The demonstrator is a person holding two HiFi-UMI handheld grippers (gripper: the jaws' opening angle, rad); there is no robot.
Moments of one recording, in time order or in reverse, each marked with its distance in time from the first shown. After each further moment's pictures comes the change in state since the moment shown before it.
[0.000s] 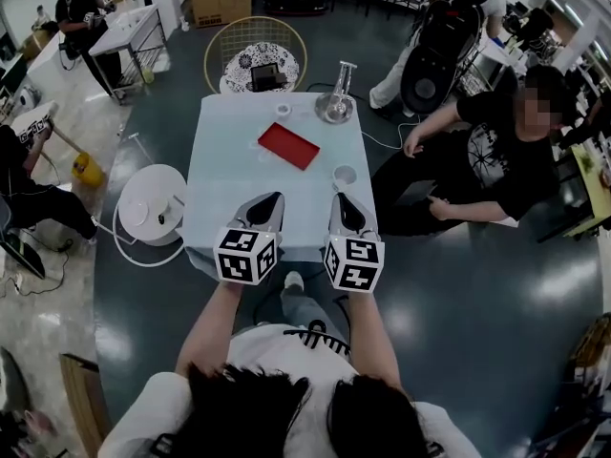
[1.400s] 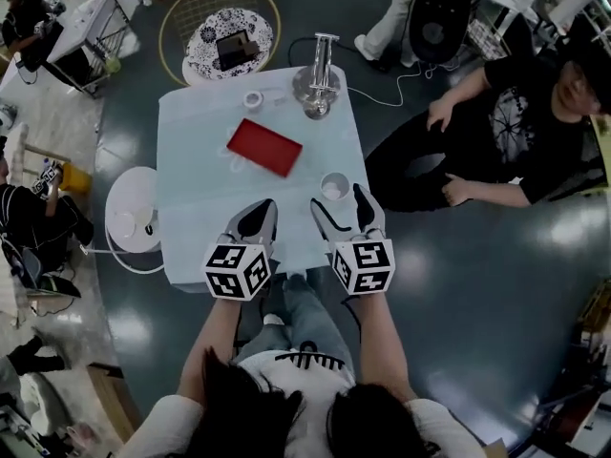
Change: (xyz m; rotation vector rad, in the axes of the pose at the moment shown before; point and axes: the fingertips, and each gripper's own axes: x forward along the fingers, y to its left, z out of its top) left arm 0.126 0.037 -0.040 -0.139 0.163 -0.023; right arm 0.115 -0.067 -0.044 0.058 0.080 0.113
